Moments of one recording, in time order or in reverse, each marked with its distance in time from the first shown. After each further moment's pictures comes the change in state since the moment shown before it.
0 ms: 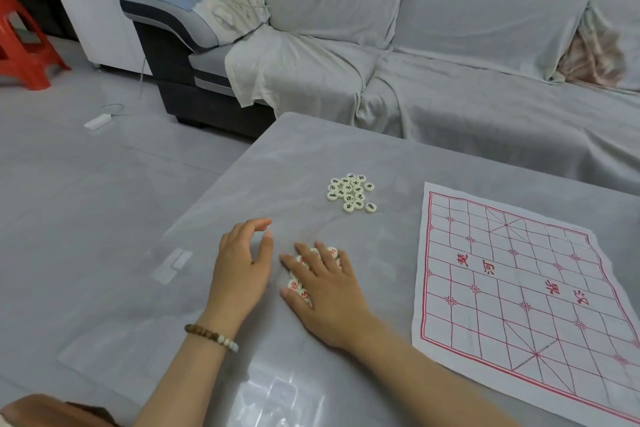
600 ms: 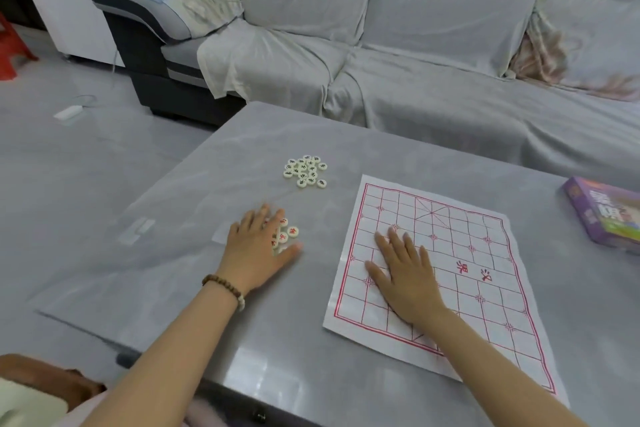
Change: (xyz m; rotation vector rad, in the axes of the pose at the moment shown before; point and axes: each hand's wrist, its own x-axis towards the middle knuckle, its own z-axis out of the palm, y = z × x) left_hand -0.034 0.036 0.055 0.680 -0.456 0.097; right_hand -0.131 0.134 -0.056 -0.137 -0.051 0.433
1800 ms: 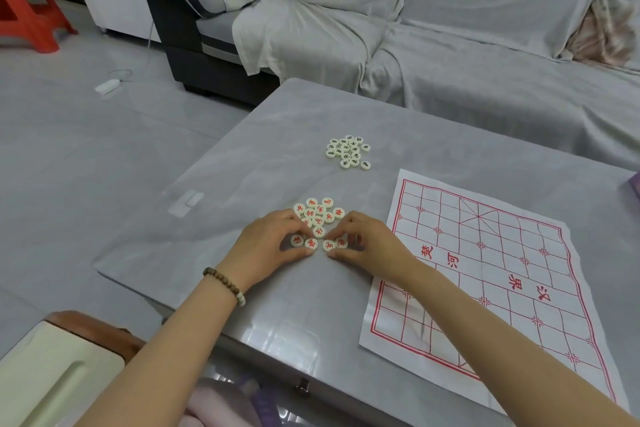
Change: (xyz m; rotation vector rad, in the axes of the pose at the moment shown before) left_hand -0.034 -0.052 -0.016 -0.281 0.081 0.271; right_hand 0.037 -0.115 -0.010 0.425 -0.085 -0.426
